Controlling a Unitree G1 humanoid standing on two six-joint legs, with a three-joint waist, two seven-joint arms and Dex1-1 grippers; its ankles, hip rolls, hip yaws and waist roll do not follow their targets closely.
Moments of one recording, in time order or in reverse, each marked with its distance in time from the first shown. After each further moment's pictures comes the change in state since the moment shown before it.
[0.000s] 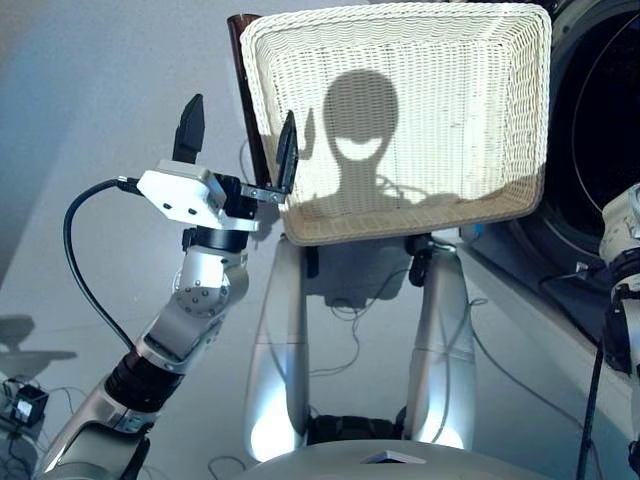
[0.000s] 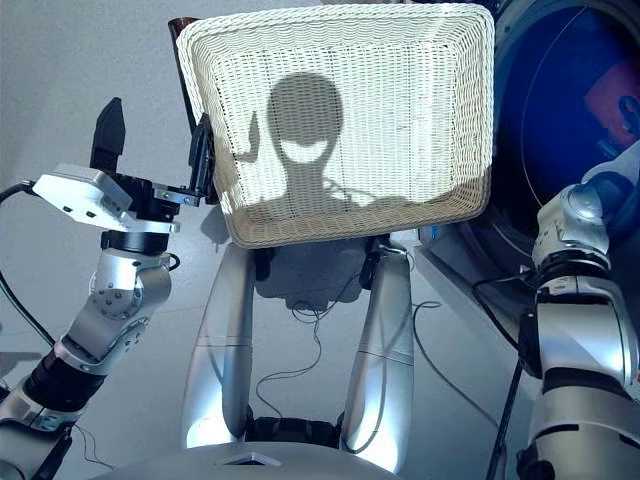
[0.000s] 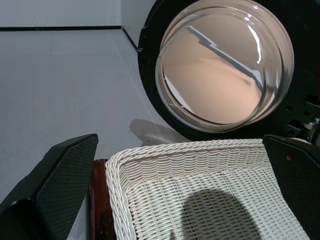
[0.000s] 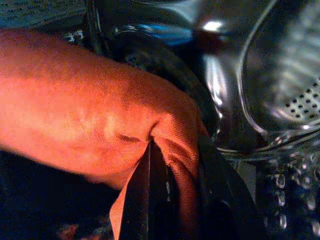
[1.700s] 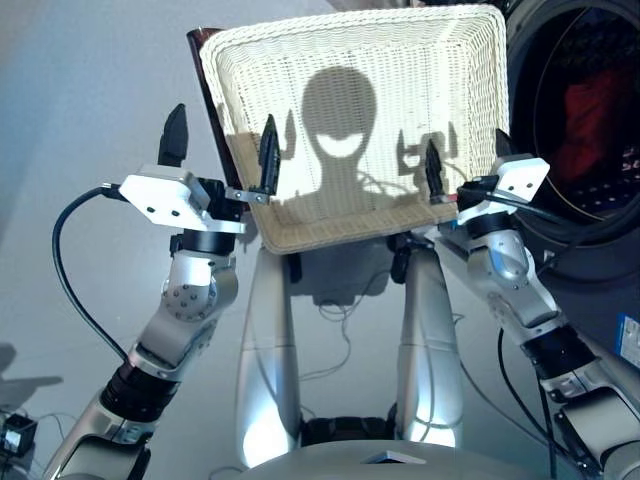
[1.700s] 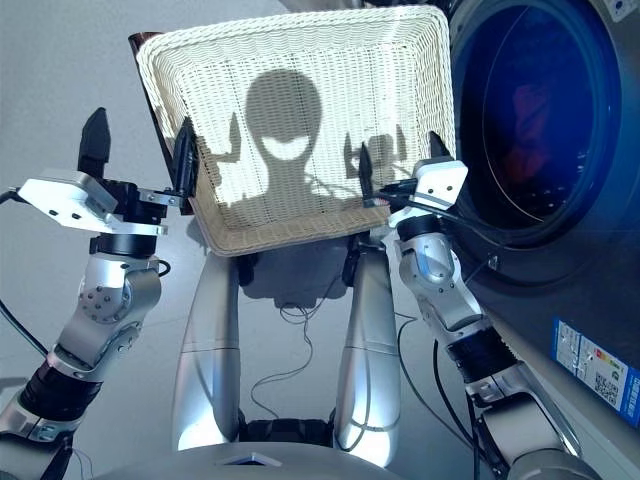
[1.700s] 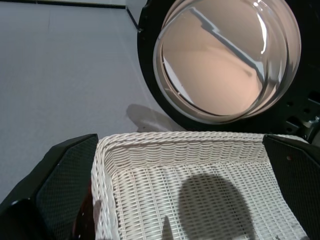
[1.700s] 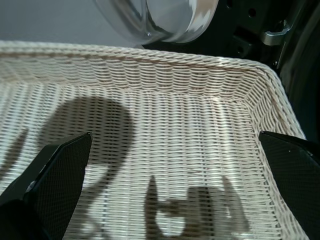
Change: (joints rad) left arm 0.120 -0.073 0.083 0.033 -0.023 0.027 -0.022; right arm 0.617 0.279 0.293 -1.179 -0.107 -0.064 0.360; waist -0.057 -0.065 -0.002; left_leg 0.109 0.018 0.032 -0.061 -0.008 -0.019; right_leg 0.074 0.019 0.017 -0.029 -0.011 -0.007
